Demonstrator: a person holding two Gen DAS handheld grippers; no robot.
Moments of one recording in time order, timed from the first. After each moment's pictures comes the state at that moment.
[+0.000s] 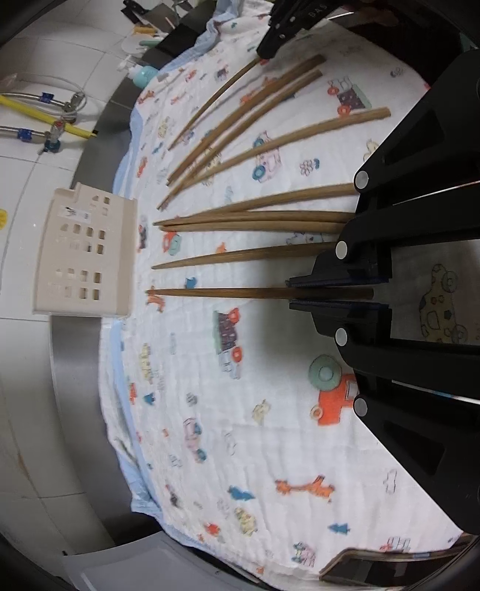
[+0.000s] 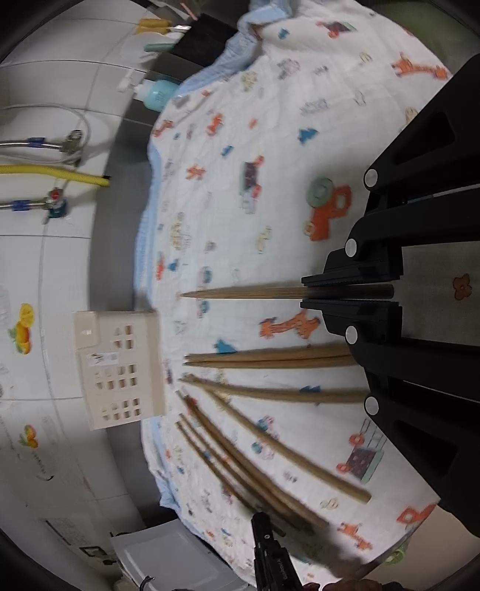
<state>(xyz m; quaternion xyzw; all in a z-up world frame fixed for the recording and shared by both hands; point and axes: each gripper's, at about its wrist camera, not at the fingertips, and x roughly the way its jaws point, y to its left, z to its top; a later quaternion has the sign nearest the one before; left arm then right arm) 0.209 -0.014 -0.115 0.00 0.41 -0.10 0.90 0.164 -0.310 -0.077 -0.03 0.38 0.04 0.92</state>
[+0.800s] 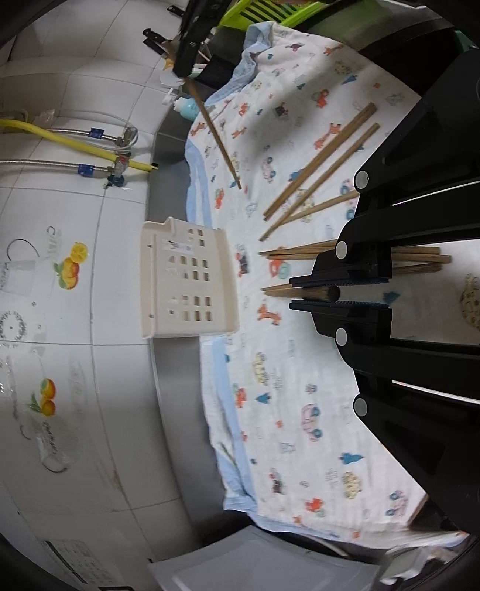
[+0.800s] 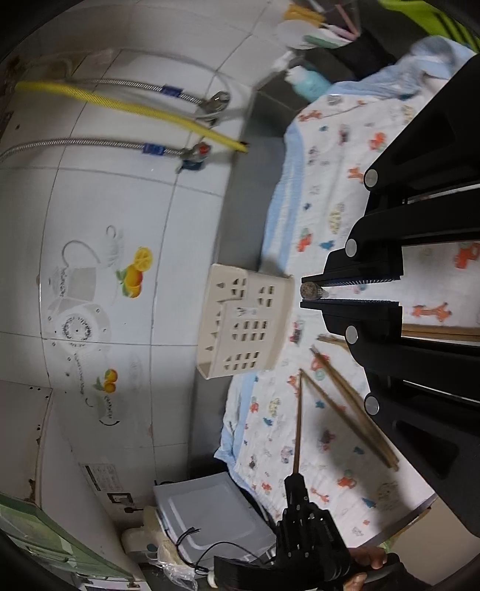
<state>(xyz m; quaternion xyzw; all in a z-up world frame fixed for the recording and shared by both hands) 0.222 -0.019 -0.012 0.02 0.33 -0.14 0.93 0.234 -0.292 0.085 -0.09 0.30 0.14 0.94</state>
